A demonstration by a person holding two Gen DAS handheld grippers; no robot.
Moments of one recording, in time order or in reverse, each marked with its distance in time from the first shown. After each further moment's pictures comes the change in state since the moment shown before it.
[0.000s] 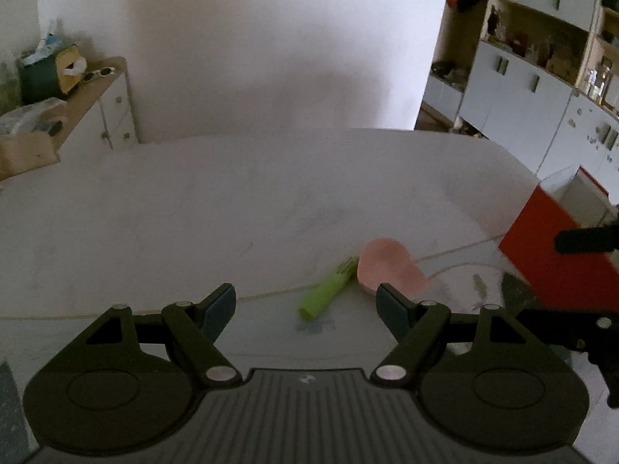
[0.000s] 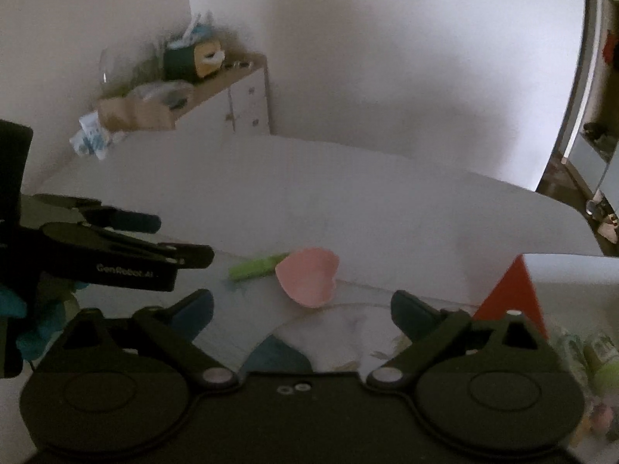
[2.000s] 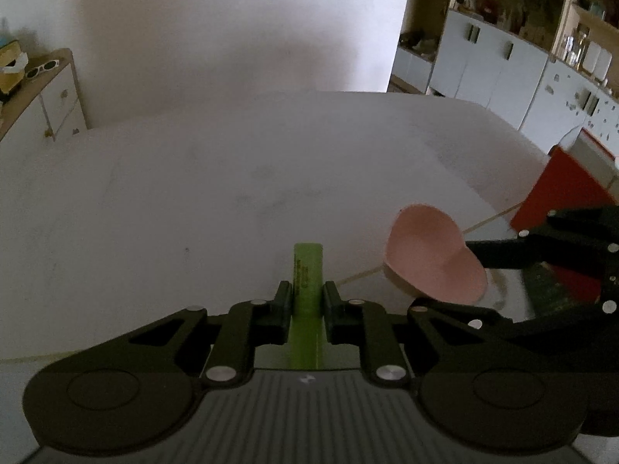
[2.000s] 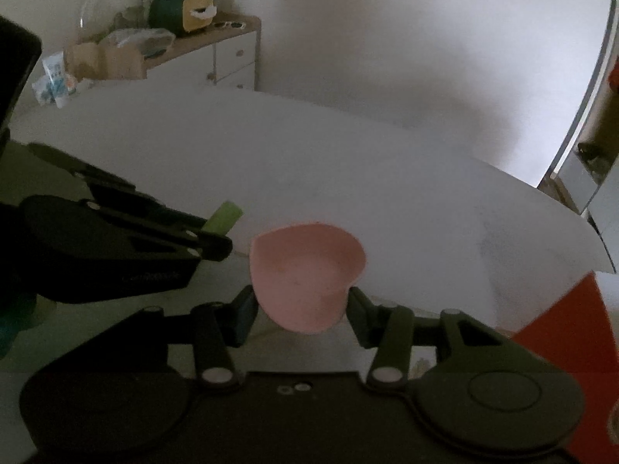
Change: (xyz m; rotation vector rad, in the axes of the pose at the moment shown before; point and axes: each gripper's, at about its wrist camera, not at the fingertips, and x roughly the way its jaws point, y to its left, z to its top) left arm 0.069 -0.012 0.004 0.073 0.059 -0.077; right arm 0.092 0.011 -0.004 -0.075 0.041 -0.095
